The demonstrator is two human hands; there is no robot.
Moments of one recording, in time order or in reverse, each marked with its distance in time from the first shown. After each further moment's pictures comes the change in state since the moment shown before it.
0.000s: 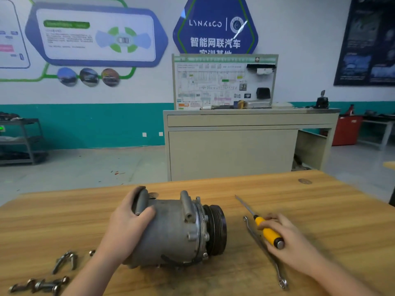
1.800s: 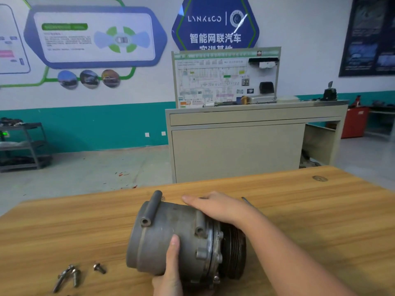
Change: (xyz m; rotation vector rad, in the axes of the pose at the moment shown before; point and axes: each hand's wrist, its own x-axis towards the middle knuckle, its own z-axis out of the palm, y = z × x) left_hand -0.042 -0.021 0.073 -1.056 0.038 -0.749; right_hand 0.114 -0.179 0.024 0.279 -0.373 0.278
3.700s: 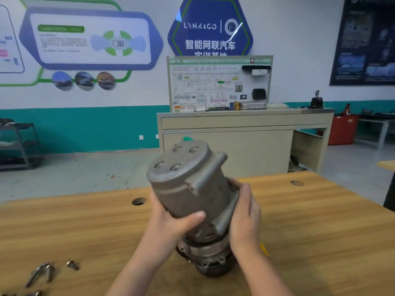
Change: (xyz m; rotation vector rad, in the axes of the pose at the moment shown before) left_hand -0.018 0.025 0.078 0.645 -0.481 0.786; right_hand -0.045 0.072 -0.013 0.836 0.942 -0.554
